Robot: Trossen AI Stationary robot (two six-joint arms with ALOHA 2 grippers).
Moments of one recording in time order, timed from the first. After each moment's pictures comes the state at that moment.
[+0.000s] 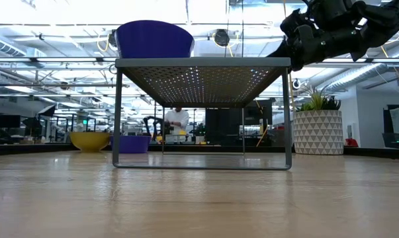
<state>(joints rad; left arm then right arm) -0.43 0.90 1.02 -0.26 -0.62 0.18 -0.36 1.01 0.43 0.39 -0.21 -0.12</state>
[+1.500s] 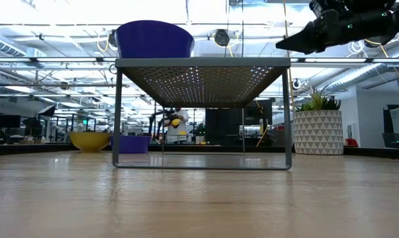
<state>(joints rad) -0.09 0.93 1.11 -0.26 -0.45 0.03 -0.45 0.64 0.43 0.12 -0.21 -0.25</state>
